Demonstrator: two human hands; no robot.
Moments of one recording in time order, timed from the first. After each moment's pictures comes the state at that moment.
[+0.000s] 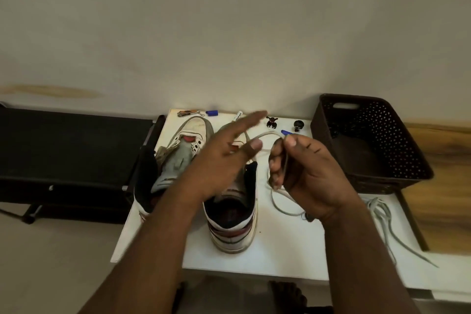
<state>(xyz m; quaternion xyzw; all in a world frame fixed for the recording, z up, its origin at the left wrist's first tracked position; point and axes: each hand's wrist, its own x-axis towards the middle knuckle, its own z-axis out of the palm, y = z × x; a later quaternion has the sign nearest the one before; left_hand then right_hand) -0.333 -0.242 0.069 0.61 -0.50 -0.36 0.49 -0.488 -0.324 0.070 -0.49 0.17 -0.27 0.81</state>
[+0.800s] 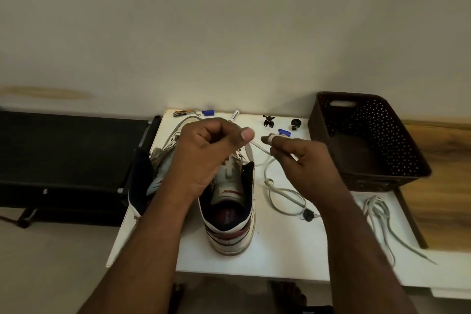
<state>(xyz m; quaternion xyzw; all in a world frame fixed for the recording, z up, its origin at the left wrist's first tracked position) -0.336 -0.243 0.077 0.58 -0.39 -0.28 0.66 -0.488 -0.341 0.050 -0.83 0.34 -0.29 0.33</state>
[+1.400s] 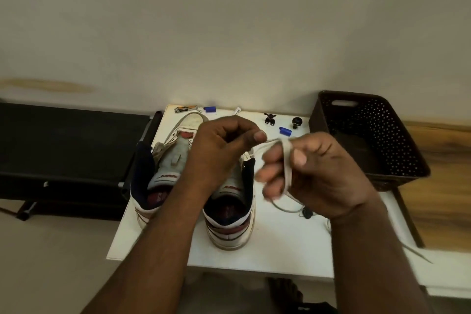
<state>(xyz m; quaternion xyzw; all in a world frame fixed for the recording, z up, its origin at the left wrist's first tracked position) -0.343 -0.251 0.069 0.57 -0.44 -0.27 0.64 -0.499 -0.319 0.095 -0.52 0.03 -0.16 0.84</state>
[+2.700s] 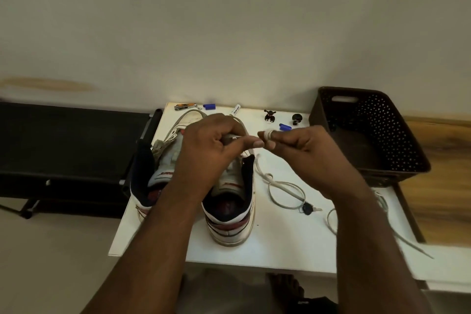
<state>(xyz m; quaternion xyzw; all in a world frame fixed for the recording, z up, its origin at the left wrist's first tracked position) -0.336 -0.243 0.065 0.65 -0.54 -0.05 0.53 -0.493 -0.338 0.077 -0.80 0.35 -0.20 0.45</state>
